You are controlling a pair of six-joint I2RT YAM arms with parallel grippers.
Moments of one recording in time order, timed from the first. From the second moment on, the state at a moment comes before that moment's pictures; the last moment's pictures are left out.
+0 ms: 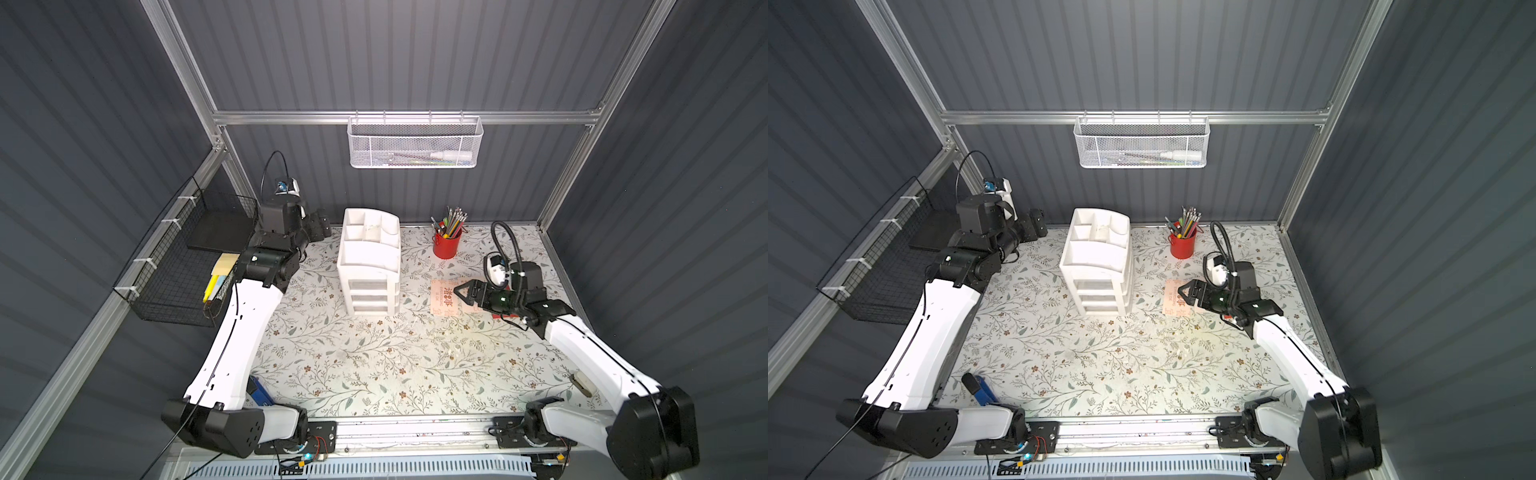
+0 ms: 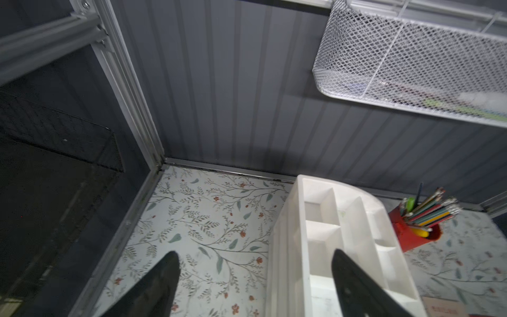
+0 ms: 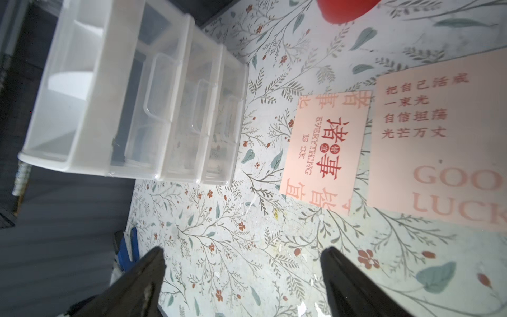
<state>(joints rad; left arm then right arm) -0.26 1.32 1.58 -0.63 -0.25 -0.21 0.19 1.12 0.79 -0.33 -0.49 0.50</state>
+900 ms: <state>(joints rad) -0.26 1.29 1.13 -0.65 -0.41 -0.32 -0.07 0.96 0.74 -0.41 0.08 0.45</state>
